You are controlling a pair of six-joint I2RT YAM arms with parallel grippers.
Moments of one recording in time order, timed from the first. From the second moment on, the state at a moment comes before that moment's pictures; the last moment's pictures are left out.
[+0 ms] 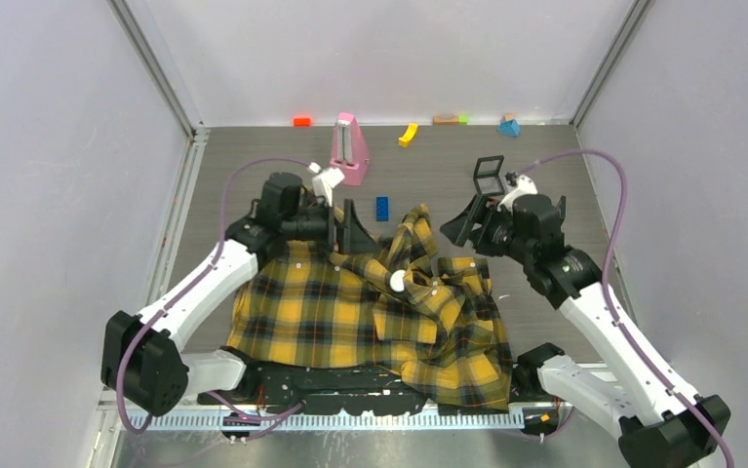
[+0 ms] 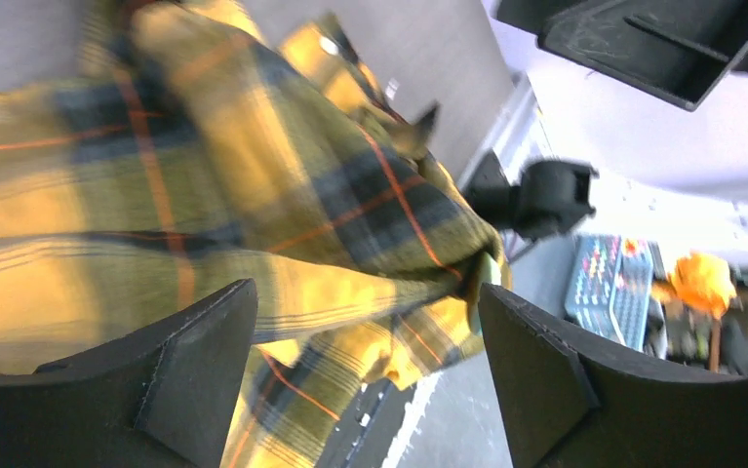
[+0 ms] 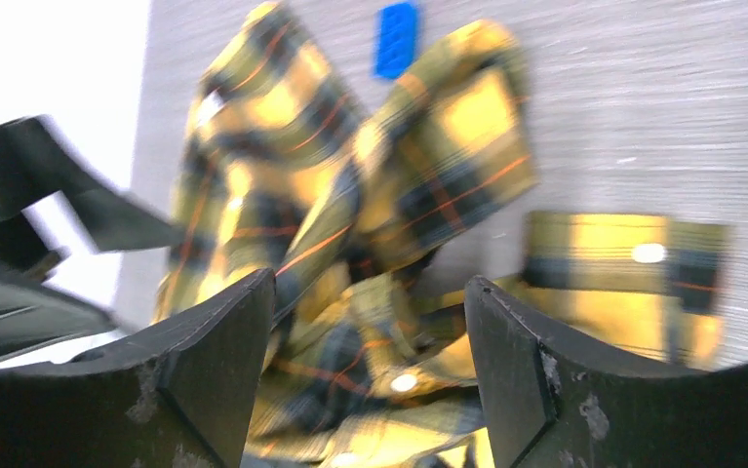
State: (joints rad) left arm -0.52 1.24 0.92 -0.22 0.75 -0.51; right arm 0.40 0.84 0.79 -0.39 -0.22 0.67
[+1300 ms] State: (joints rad) left arm -0.35 1.33 1.20 -0.62 0.22 -0.08; right arm -0.11 2.01 1.48 -0.67 0.28 0.23
